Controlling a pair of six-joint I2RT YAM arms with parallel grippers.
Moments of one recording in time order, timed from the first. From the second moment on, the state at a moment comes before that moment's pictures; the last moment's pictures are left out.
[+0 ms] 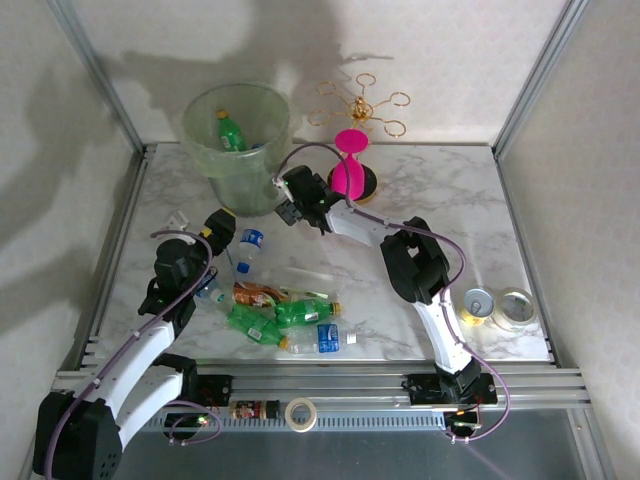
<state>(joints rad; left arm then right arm) -0.18 0.87 0.40 0.30 -0.02 -0.93 0.75 2.26 1.81 -0.27 0.30 -0.23</state>
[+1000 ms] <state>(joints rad) -0.21 0.92 0.38 0.32 0.00 -1.03 0.70 2.46 2.05 -0.40 0.22 -0.30</state>
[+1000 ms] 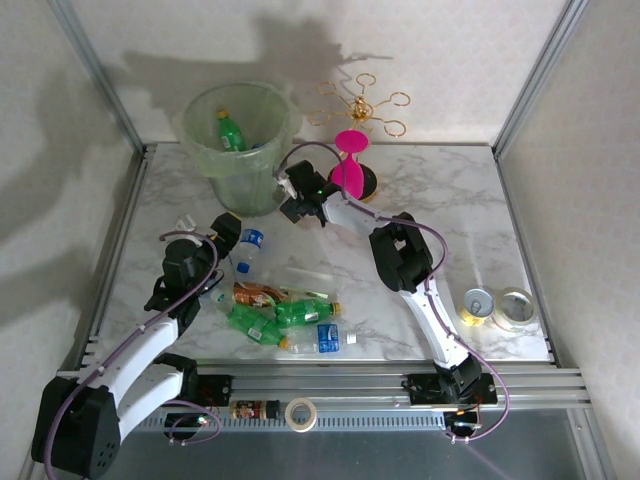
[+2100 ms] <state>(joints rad) -0.24 0.90 0.38 0.33 -0.02 -1.04 0.74 2.25 1.91 -0.44 0.16 0.02</state>
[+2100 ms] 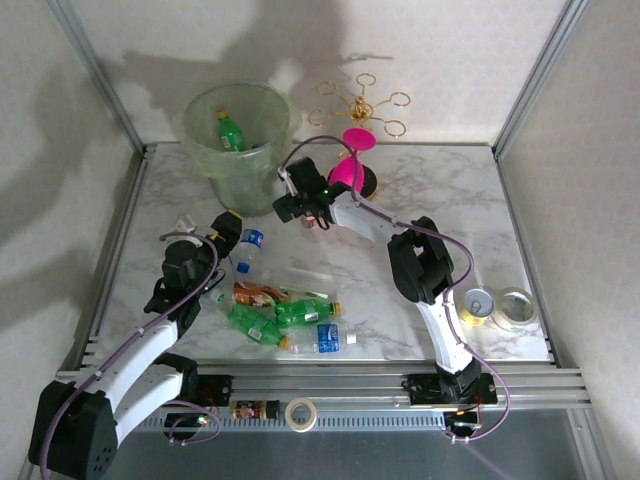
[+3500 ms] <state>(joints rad) -0.24 0.84 0.34 0.34 -0.04 -1.05 0.80 1.96 1.40 -0.33 0.19 0.33</state>
